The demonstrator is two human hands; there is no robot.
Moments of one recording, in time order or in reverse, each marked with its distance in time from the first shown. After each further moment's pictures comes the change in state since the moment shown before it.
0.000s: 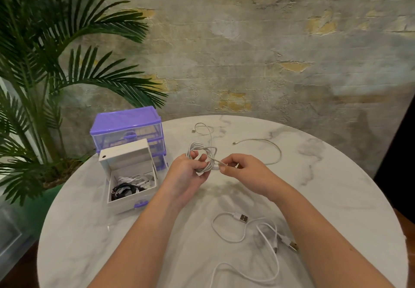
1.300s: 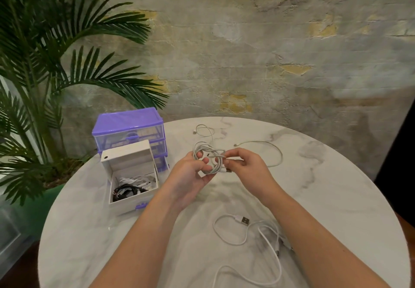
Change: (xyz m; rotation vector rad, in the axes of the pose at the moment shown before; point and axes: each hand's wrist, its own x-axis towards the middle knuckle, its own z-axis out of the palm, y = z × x) left_hand -0.013 0.005 0.003 0.146 -0.104 0.014; right_hand 0.003 -0.003 0.014 0.314 0.192 -0.056
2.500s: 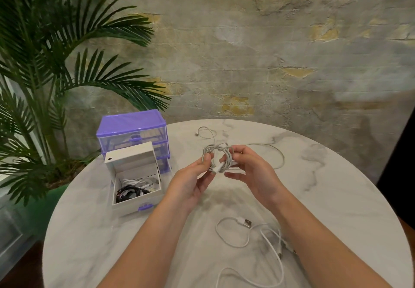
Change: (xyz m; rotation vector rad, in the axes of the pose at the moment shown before) left_hand 0.002 -0.006 0.001 -0.073 0.199 -0.073; right_hand -0.003 -0.009 -0.006 0.385 -0.146 0.088
